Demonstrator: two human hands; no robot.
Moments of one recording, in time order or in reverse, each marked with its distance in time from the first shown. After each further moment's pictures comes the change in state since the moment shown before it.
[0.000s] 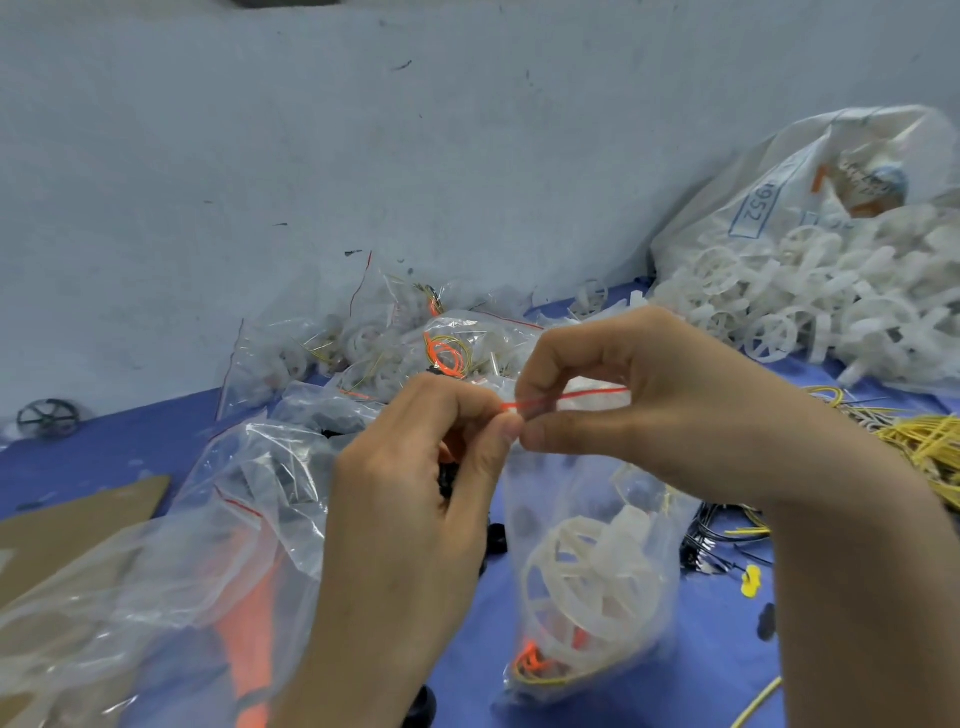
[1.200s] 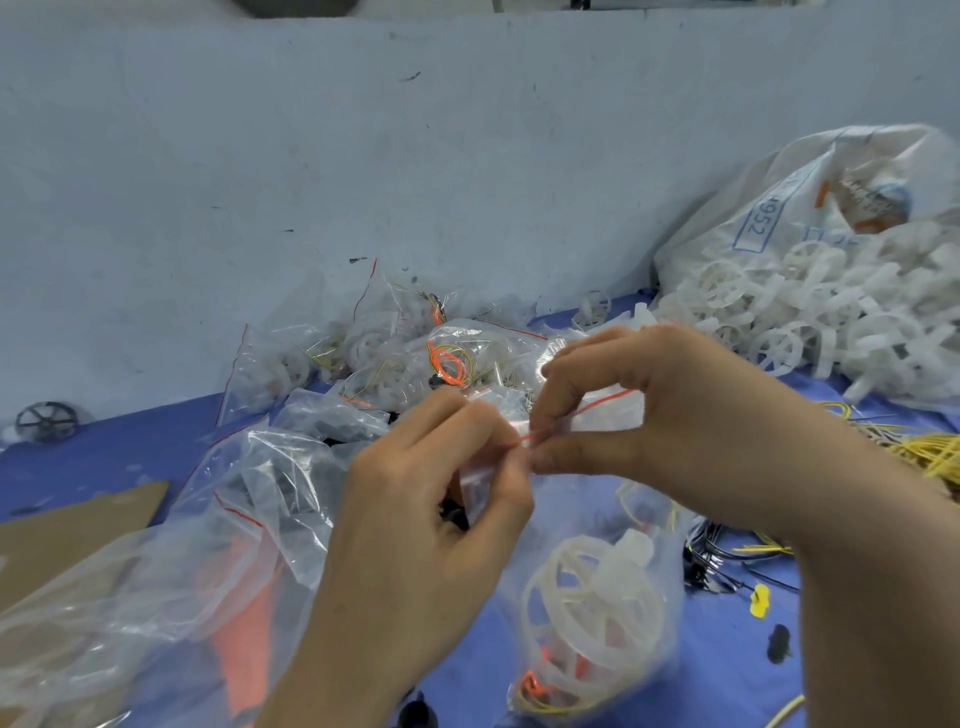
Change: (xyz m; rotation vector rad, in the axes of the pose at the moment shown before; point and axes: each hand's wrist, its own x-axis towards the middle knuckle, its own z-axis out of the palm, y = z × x) left_hand 0.005 -0.007 -0.005 0.016 -0.136 0.095; right_hand 0.000 -0.003 0.001 -0.192 0.062 0.018
